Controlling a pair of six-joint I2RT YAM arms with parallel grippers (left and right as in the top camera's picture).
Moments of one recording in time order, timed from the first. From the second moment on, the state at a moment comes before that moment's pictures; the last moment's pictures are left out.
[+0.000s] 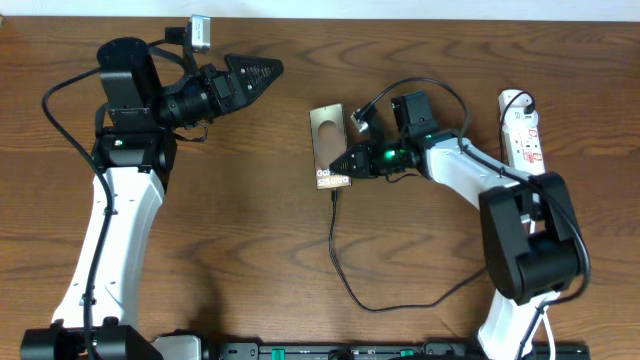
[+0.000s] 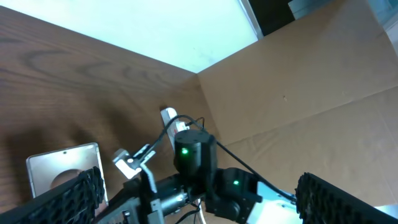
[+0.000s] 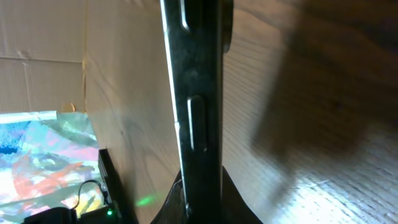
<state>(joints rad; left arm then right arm) 0.03 1.45 1.19 -0.06 1.04 -0.74 0.33 1.98 1.17 -0.26 -0.91 0.30</state>
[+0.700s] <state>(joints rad) 0.03 1.45 1.19 -0.06 1.04 -0.74 0.38 2.02 1.17 -0.29 -0.80 0.31</state>
